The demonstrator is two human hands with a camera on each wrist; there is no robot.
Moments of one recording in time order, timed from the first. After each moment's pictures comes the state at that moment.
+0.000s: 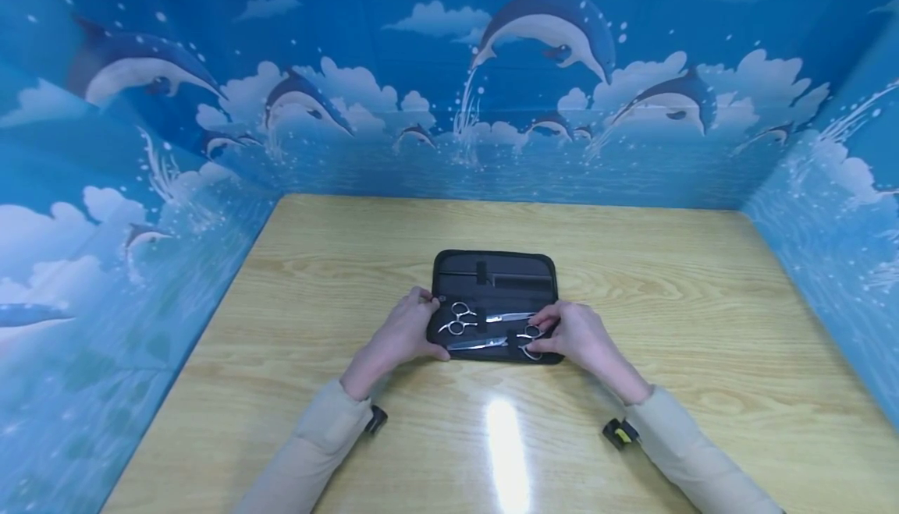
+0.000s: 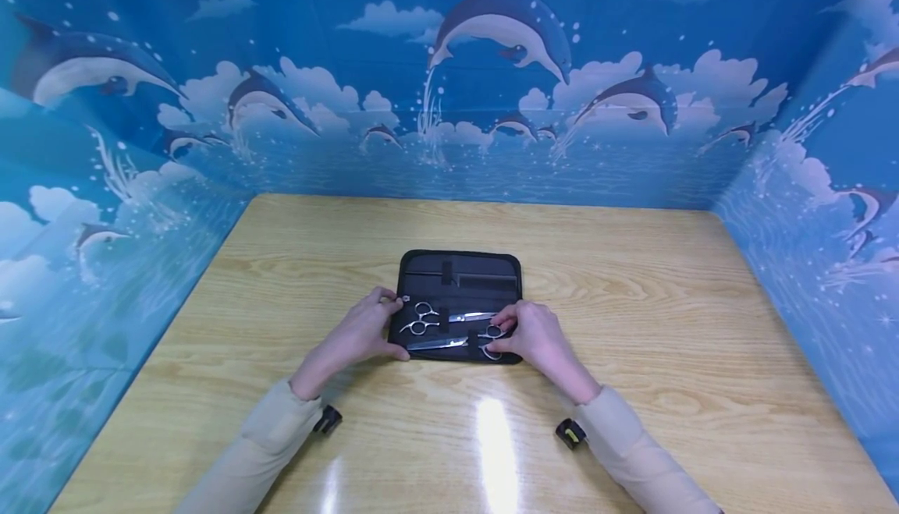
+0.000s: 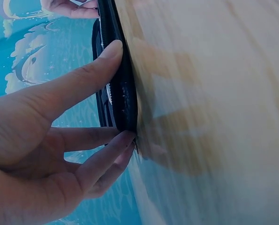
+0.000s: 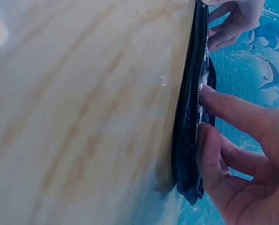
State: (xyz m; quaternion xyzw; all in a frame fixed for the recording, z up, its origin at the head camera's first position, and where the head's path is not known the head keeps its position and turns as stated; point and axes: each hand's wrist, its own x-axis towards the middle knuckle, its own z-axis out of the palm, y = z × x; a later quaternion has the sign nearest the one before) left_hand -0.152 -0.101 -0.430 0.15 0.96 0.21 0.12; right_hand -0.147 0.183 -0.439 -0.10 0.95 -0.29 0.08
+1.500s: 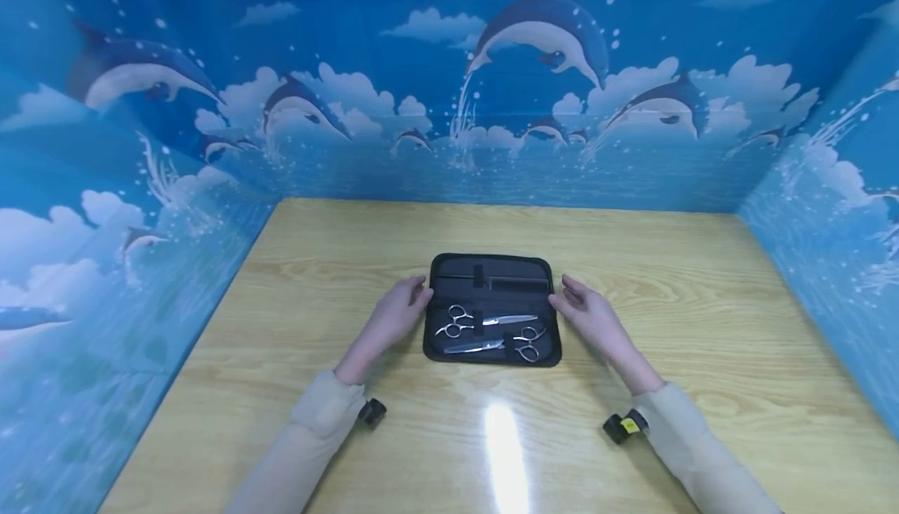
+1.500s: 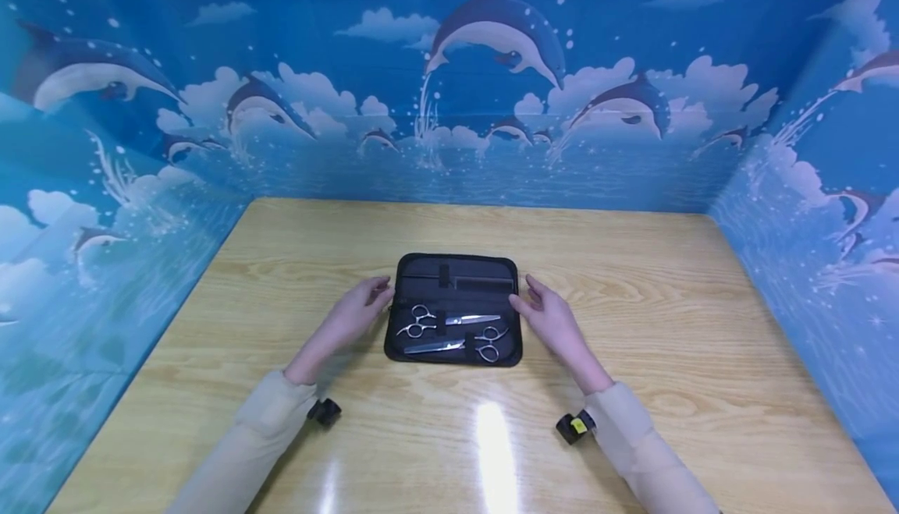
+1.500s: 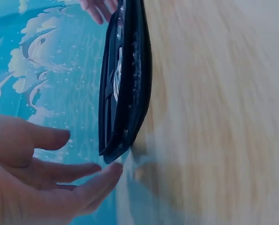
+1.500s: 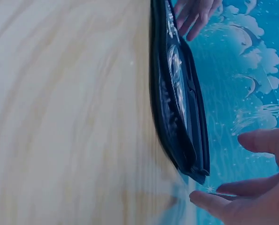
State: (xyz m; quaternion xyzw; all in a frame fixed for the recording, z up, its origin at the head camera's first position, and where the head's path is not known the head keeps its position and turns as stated) left_hand -0.173 -0.110 -0.432 0.06 0.92 0.38 0.07; right_hand -0.162 0.212 -0.437 -0.01 0.88 -0.47 0.09
